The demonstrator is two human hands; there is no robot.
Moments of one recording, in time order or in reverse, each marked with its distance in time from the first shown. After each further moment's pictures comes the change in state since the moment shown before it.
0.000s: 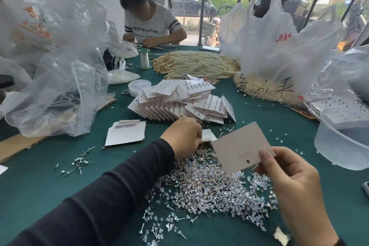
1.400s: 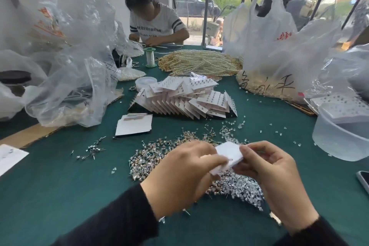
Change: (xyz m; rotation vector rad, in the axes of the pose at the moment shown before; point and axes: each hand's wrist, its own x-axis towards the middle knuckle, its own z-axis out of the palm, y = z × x) left_hand -0.110 0.048 -0.016 -0.015 0.211 0.344; right_hand -0.013 -0.001 0.011 0.345 -0.207 0.174
